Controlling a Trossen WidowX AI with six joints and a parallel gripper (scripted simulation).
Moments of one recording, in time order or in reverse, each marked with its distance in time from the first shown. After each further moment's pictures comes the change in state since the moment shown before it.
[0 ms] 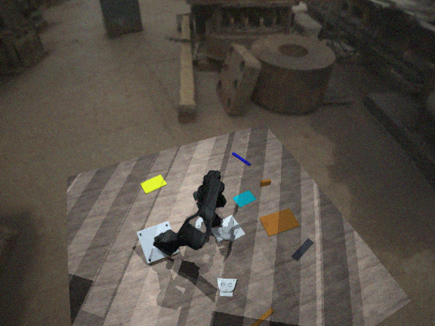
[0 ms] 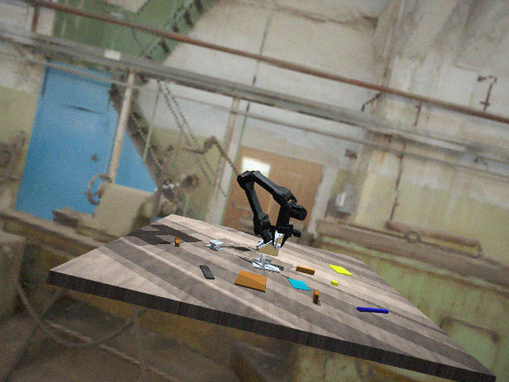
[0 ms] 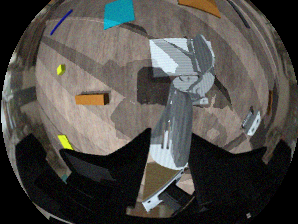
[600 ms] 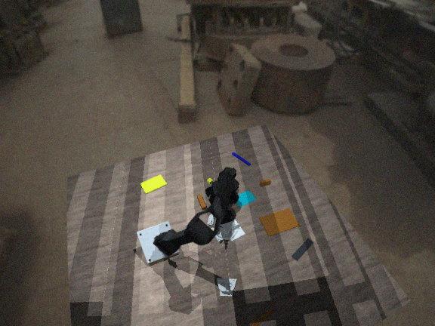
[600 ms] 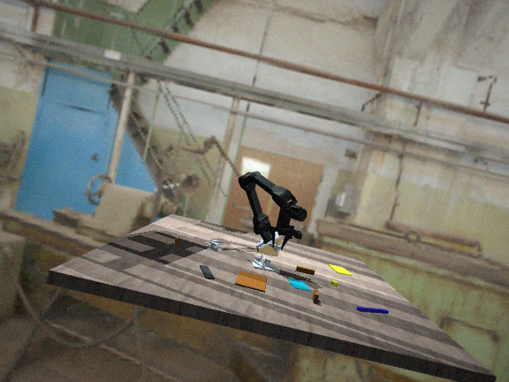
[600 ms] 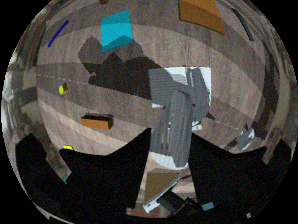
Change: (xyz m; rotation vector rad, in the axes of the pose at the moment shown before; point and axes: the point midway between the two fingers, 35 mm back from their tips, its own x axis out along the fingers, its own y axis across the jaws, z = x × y) arm -0.003 -0.002 0.057 0.005 -0.002 0.007
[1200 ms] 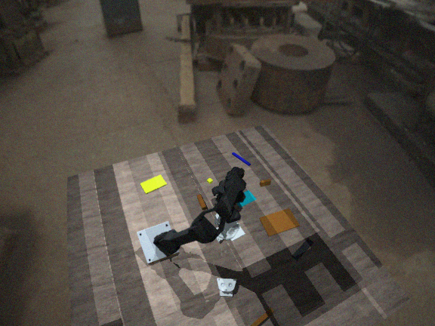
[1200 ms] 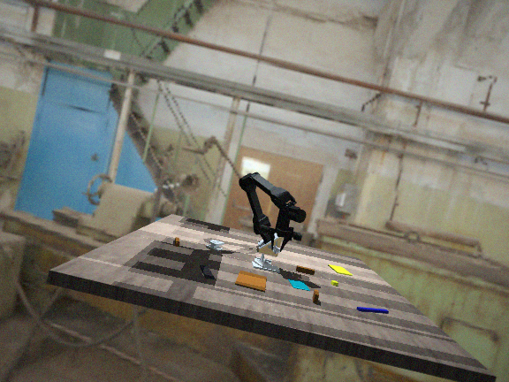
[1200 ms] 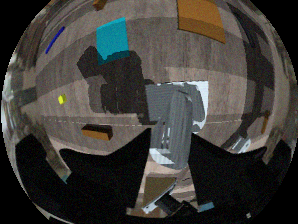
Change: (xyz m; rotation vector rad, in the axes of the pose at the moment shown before) arm 0.003 -0.005 0.029 0.003 -0.001 -0.003
